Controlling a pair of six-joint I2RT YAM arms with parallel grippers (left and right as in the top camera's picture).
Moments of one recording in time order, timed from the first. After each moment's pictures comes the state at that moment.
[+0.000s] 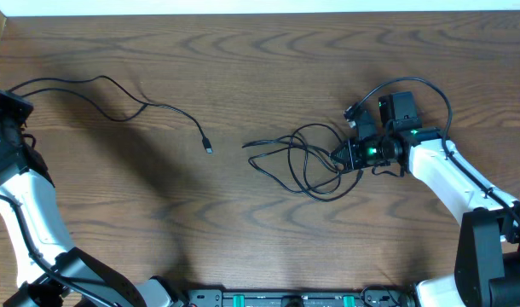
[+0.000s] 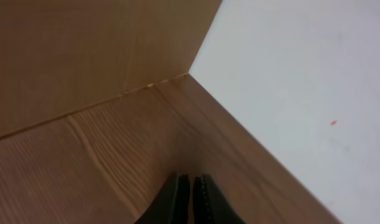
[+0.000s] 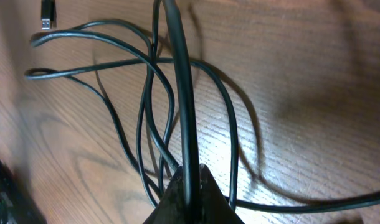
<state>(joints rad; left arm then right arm) 0.70 1.48 1.11 0.04 0.12 -0.38 0.18 1.65 0.94 -0.50 -0.58 0.04</state>
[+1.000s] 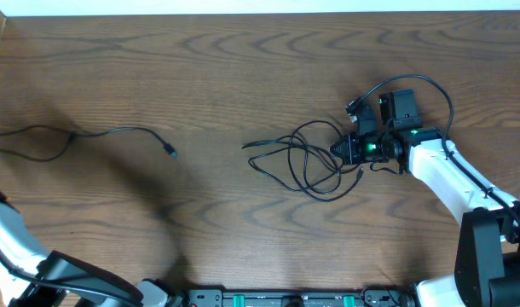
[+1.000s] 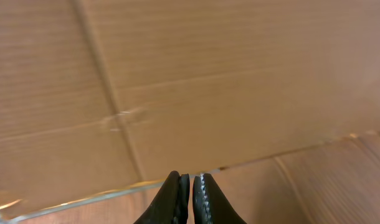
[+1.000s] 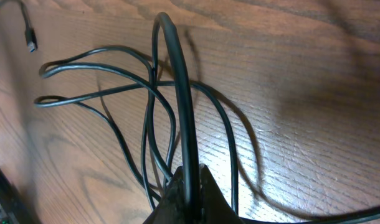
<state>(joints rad) 1.00 1.49 1.11 0.02 -0.24 -0.14 0.18 1.65 0.94 -0.43 -0.57 0.12</state>
